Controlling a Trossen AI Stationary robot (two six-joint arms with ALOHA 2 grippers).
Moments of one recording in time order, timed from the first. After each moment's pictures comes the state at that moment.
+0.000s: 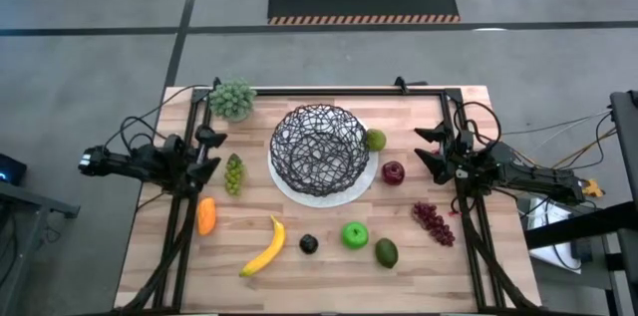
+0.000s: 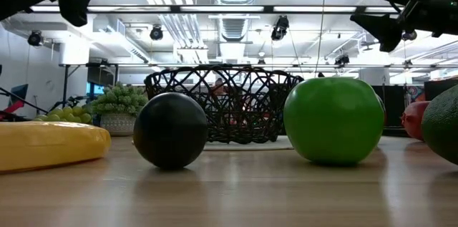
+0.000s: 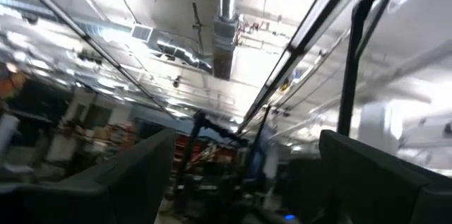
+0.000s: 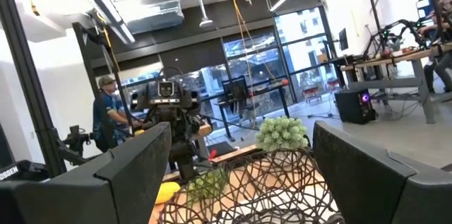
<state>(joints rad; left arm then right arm) -0.19 0.08 0.00 0.68 -0.29 -0.15 -0.16 0.02 0.01 0.32 0.08 0.24</state>
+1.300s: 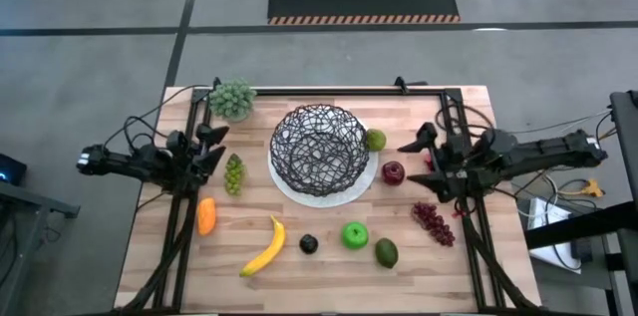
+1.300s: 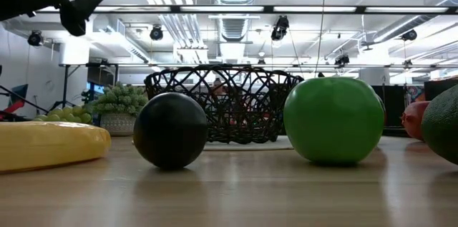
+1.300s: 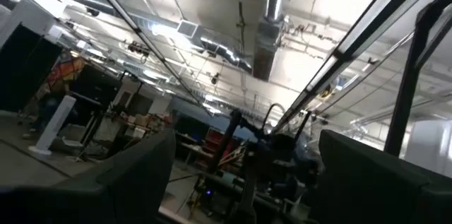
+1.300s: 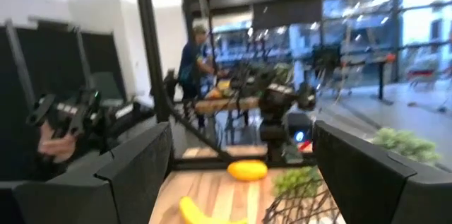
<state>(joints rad) -0.19 0.13 0.00 0.69 -0.47 -0.18 0.13 0.73 0.50 0.30 -0.05 0.11</state>
